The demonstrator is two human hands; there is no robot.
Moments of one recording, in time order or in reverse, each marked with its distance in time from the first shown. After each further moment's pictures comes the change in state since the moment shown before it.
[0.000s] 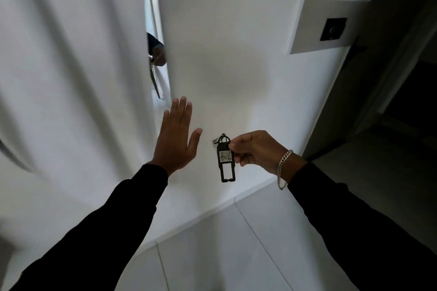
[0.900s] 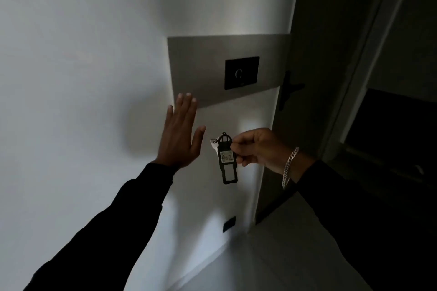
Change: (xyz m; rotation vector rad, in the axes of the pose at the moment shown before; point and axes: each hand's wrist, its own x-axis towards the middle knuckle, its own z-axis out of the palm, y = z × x) left_hand 0.442 0.209 0.343 -0.066 0.139 0.200; right_hand 0.174 -0.046 -0.533 -0.095 0.078 -0.141
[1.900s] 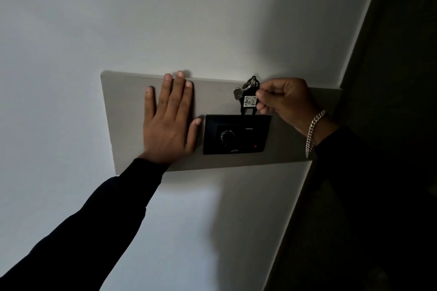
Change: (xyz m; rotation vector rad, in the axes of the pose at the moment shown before) left_hand 0.213 -0.036 0.108 0.879 0.478 -0.065; right_hand 0.275 -0.099 -0.232 -0.219 0.091 -0.574
